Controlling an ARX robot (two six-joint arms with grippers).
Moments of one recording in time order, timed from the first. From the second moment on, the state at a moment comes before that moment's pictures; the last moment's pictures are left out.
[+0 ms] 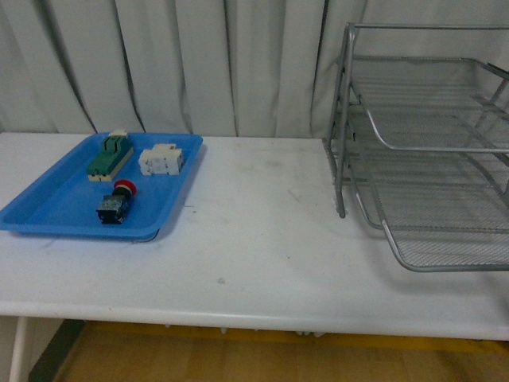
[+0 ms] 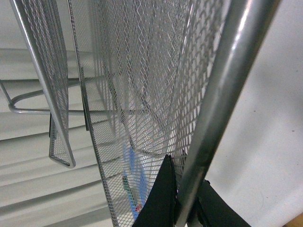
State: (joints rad) left arm 0.00 0.01 0.01 0.00 0.00 -0.01; right arm -0.16 2.12 0.46 1.31 -0.32 1.38
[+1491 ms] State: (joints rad) left arm 0.00 0.01 0.01 0.00 0.00 -0.01; right arm -0.23 0.25 0.13 0.13 -0.25 0.05
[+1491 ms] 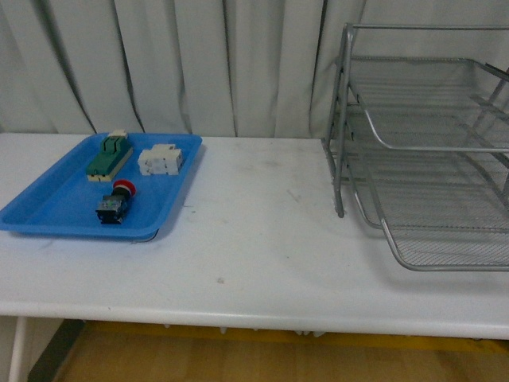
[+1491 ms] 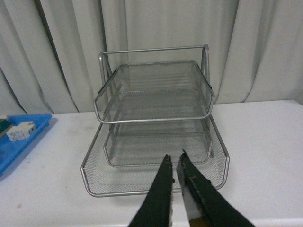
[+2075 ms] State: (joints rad) left arm 0.00 0.01 0.01 0.00 0.00 -0.01; right arm 0.00 0.04 0.05 -0.01 0.00 0.01
